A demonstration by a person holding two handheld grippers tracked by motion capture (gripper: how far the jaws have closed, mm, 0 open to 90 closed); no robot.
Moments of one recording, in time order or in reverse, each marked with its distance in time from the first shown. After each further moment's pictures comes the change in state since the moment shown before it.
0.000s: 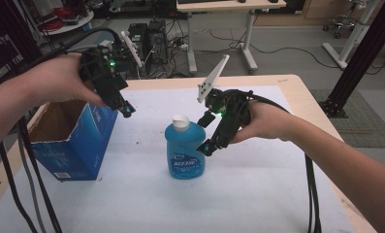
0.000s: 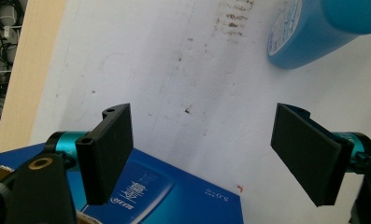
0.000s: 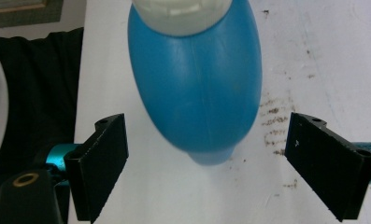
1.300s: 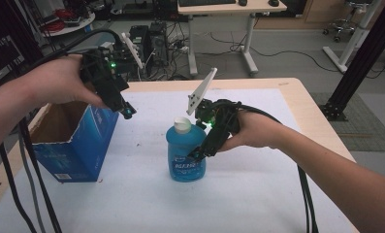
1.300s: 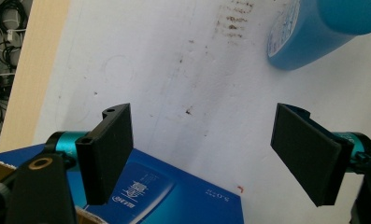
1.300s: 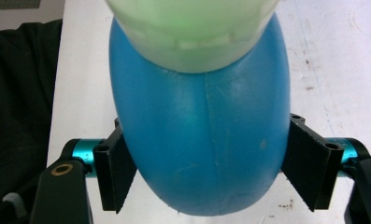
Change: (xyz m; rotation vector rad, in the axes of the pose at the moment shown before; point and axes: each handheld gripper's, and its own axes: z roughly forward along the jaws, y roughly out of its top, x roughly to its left) left arm -0.001 -0.003 -0.004 -0.011 0.006 0.000; right arm 0.005 0.009 0.022 0.024 -0.049 -0.046
